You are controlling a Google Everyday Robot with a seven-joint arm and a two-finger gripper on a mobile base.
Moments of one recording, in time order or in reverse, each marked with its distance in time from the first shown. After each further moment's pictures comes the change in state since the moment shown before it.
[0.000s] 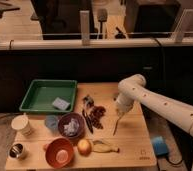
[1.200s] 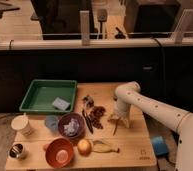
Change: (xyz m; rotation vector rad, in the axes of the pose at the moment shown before) arm -0.010 0.011 0.068 -0.050 -0.122 -0.013
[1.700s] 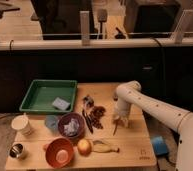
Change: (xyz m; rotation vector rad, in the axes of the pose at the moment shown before) arm 0.002 0.003 -0.008 -0.004 0.001 0.003
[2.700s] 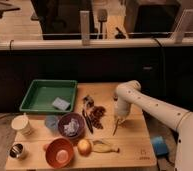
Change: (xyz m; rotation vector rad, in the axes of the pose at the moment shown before) arm -0.001 0.001 -0.001 -0.008 -0.014 0.007
